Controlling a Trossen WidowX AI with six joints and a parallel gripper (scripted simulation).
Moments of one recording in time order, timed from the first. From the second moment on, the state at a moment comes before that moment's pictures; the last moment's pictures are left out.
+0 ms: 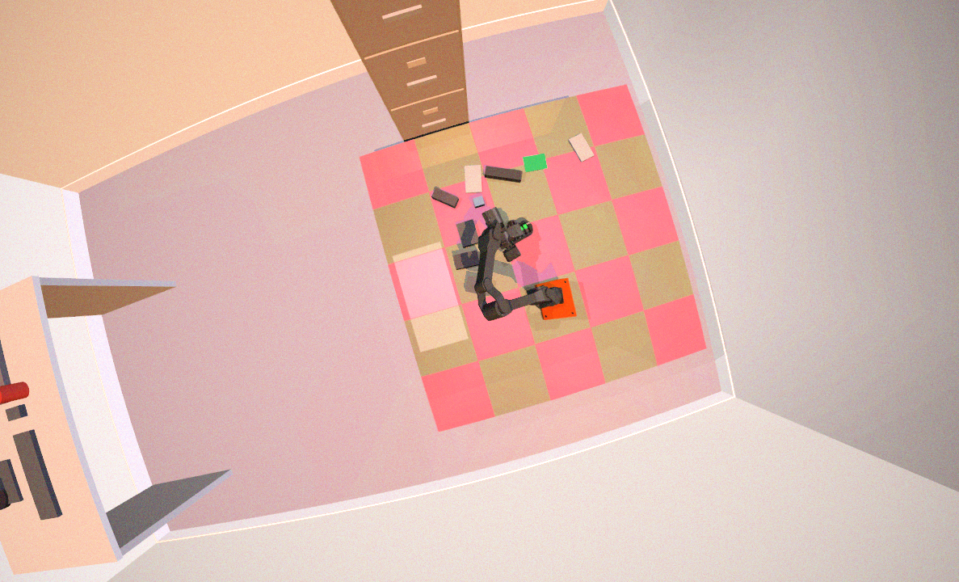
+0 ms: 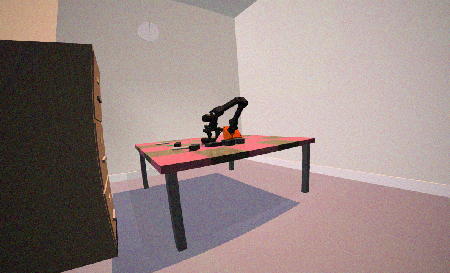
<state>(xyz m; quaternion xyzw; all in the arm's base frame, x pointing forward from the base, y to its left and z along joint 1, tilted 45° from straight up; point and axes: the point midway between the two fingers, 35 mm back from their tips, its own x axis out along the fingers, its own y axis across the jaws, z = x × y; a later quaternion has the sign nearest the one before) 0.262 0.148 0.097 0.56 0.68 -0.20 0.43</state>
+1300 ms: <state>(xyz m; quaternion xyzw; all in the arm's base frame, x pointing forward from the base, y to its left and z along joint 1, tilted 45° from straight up) 0.266 0.128 0.103 0.56 0.69 -0.19 0.42</state>
